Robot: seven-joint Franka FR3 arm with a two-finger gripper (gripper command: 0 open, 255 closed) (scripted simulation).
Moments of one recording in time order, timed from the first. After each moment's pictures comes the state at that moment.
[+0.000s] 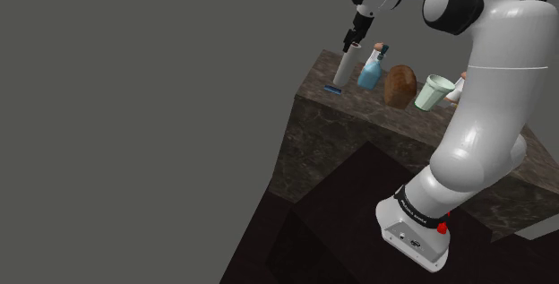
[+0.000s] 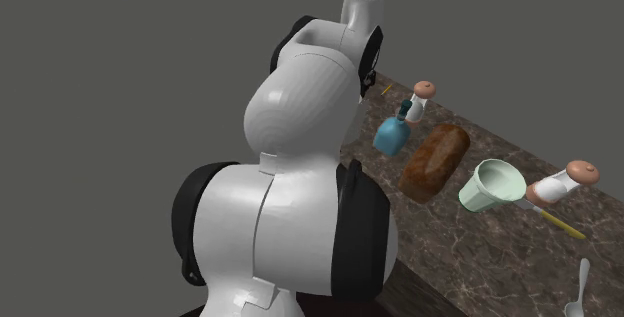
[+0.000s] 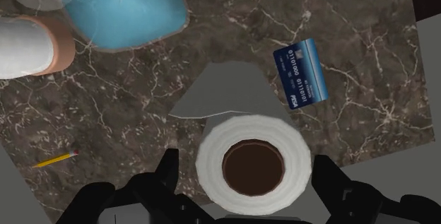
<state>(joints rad) -0.28 0.48 -0.42 -1.54 0.21 2.05 -0.78</state>
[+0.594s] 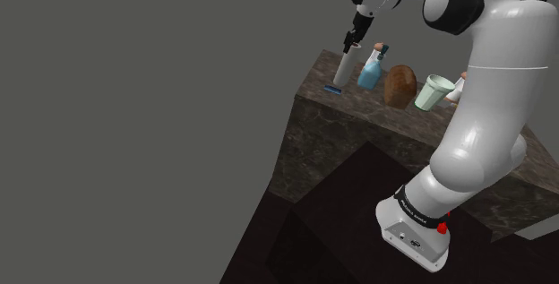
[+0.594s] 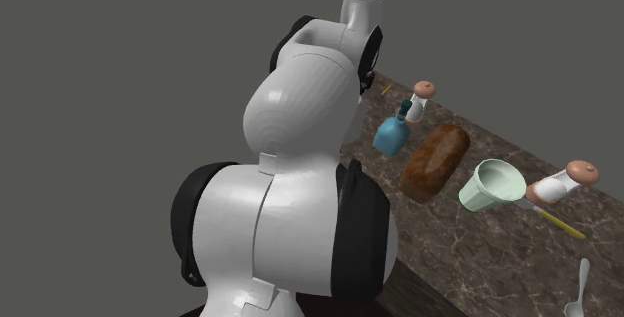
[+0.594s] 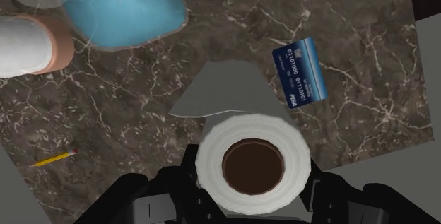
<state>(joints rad) -0.27 0.47 -0.42 -1.54 0.21 2.05 -0.78</state>
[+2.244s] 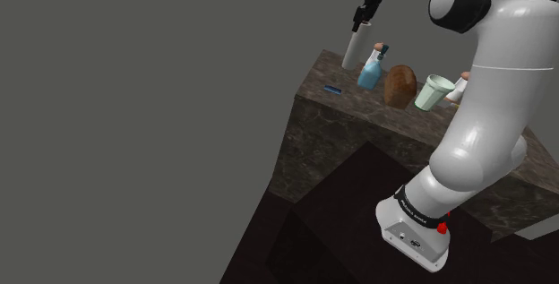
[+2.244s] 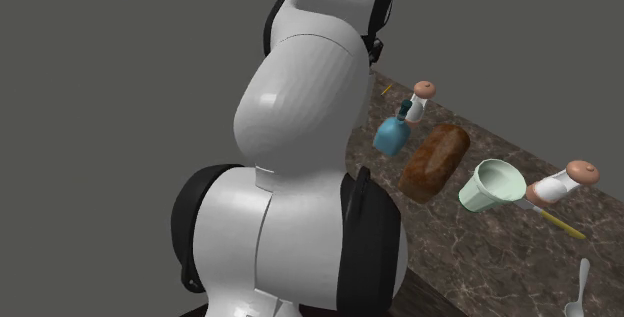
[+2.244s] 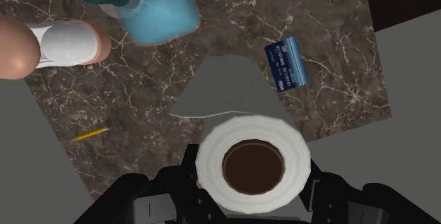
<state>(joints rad) -0.29 0.44 -0.44 -1.33 0.18 1.82 -0.76</state>
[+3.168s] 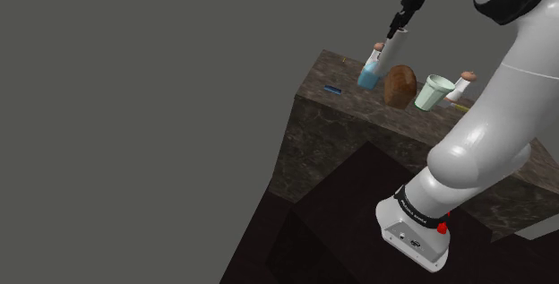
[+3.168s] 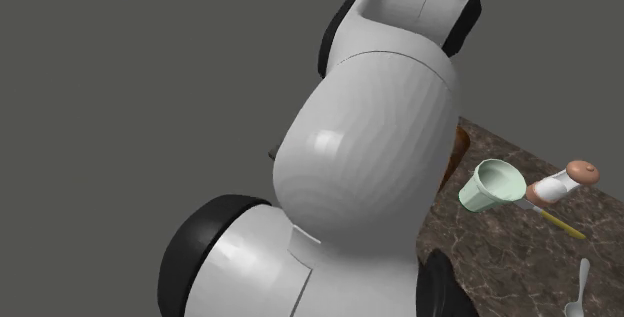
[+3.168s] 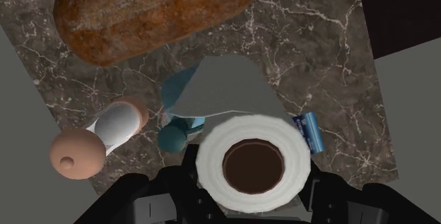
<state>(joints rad) -0.36 0.22 -0.52 -1.60 0.13 1.87 -0.94</state>
